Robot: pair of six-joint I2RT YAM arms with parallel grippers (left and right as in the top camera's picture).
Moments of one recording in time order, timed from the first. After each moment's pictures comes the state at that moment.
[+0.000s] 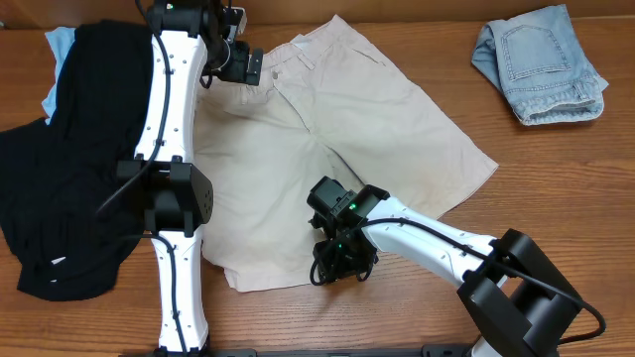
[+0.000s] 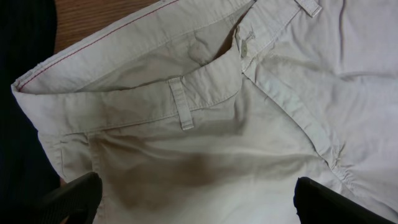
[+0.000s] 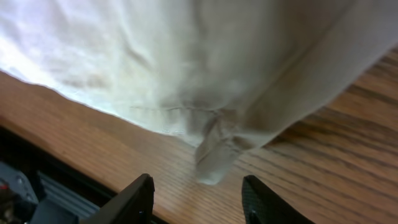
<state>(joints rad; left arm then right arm) -0.09 2.48 2.63 -1.38 0.10 0.05 0.81 1.79 1.08 -0.87 -0.38 0.43</state>
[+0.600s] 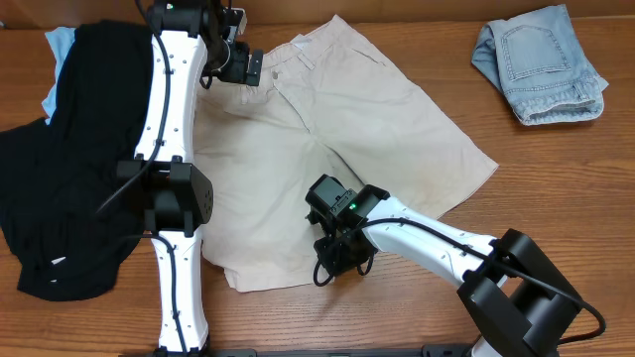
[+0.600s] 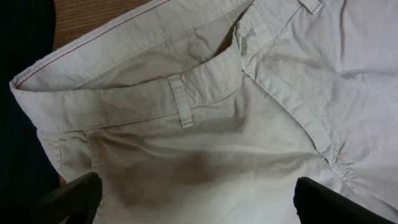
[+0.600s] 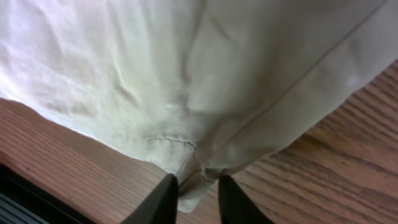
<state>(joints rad) -0.09 2.48 2.63 -1.39 0.10 0.05 0.81 1.79 1.08 -0.83 -0.29 0.31</state>
